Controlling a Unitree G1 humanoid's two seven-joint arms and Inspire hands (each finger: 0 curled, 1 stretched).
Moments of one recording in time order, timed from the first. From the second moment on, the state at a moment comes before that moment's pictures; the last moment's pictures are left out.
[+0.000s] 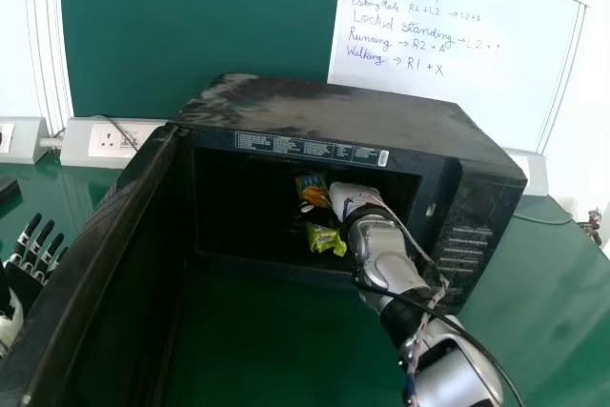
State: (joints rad) left arm 0.27 0.20 0.56 -0.42 -0.81 0.28 -0.12; right arm -1.08 -0.22 0.54 0.97 -0.88 0.31 0.18
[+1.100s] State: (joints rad) left arm 0.29 0.20 0.56 -0.43 -0.81 0.28 -0.12; right arm -1.10 -0.20 0.55 1.07 -0.82 0.27 0.08
